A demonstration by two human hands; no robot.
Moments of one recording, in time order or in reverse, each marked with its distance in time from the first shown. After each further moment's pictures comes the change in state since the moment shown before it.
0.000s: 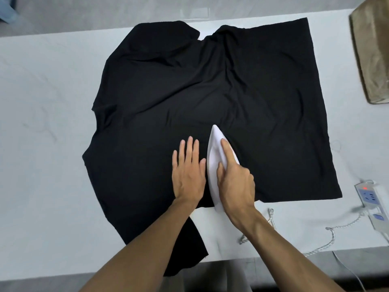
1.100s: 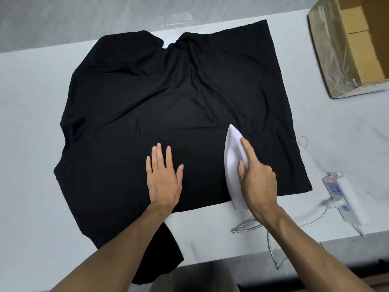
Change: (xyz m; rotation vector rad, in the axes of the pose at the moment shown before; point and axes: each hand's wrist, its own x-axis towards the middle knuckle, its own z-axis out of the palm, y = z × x) left_hand 0.001 0.017 0.003 0.223 -0.018 -0.026; right_hand 0.025 0.100 -0.065 0.018 0.134 0.049
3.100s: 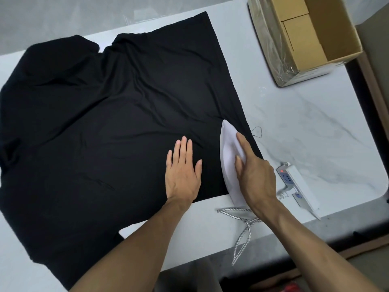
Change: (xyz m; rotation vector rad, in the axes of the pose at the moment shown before) left_hand 0.002 0.168 0.013 -0.095 -0.018 0.222; right_hand 0.036 0.106 -0.052 -0.128 0.081 0.004
